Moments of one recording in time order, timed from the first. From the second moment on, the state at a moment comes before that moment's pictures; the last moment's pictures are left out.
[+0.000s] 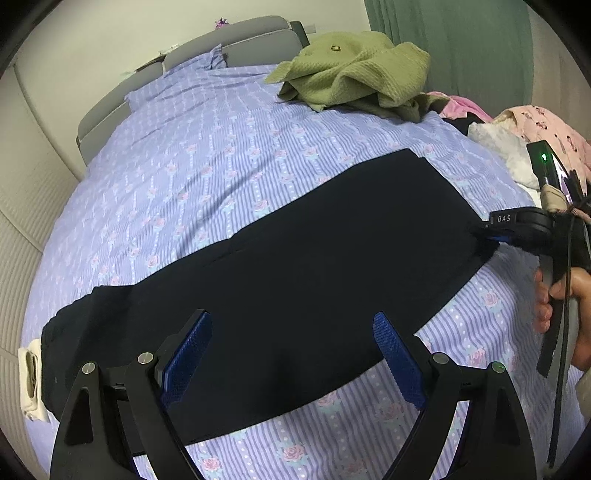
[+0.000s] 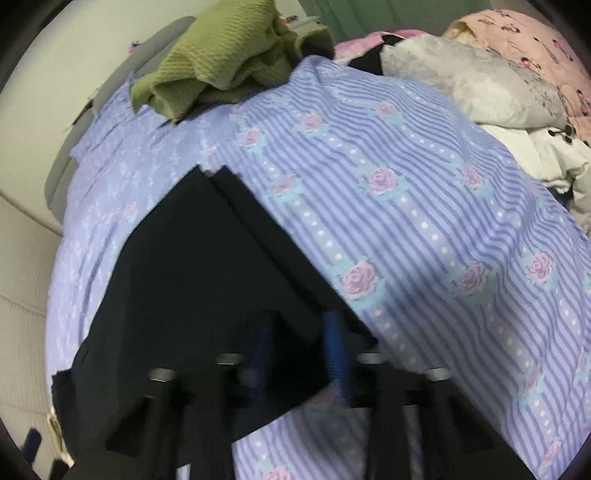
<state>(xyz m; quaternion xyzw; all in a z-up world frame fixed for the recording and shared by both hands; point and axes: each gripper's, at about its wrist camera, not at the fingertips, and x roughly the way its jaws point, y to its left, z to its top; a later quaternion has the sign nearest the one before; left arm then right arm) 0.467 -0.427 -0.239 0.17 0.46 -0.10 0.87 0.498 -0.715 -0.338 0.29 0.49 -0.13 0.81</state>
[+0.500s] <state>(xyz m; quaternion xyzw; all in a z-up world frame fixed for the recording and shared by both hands) 0.466 -0.428 -0.242 0.16 0.47 -0.11 0.86 0.470 -0.722 -0.327 0.27 0.47 -0.13 0.83</state>
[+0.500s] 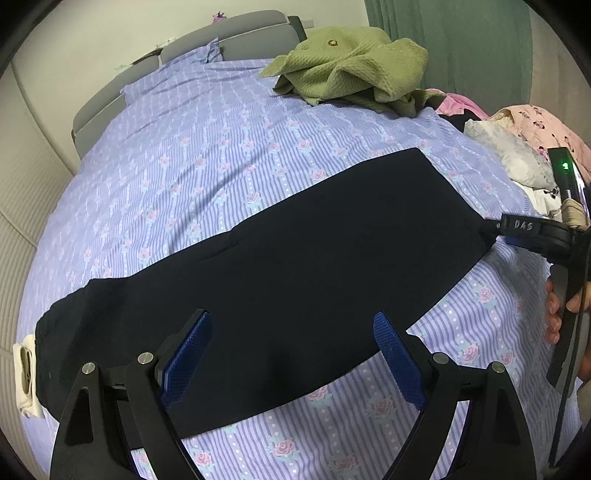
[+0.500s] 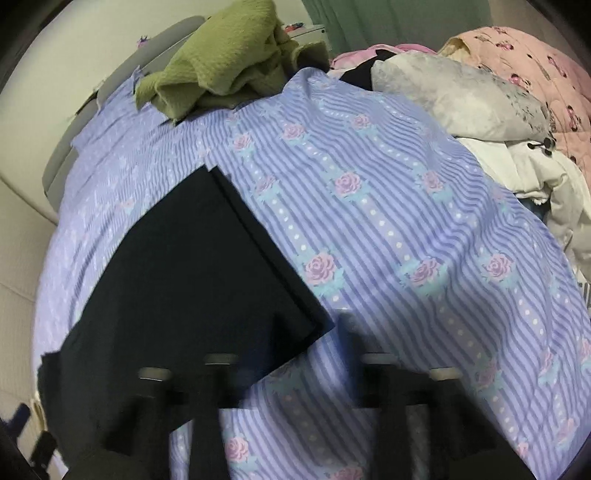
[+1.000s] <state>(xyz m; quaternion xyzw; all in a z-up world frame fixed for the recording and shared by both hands) 0.459 -0.426 -0.243 0.15 0.49 -0.10 0.85 0.502 -0.704 -0.332 0.23 0.51 -0.08 0.82</state>
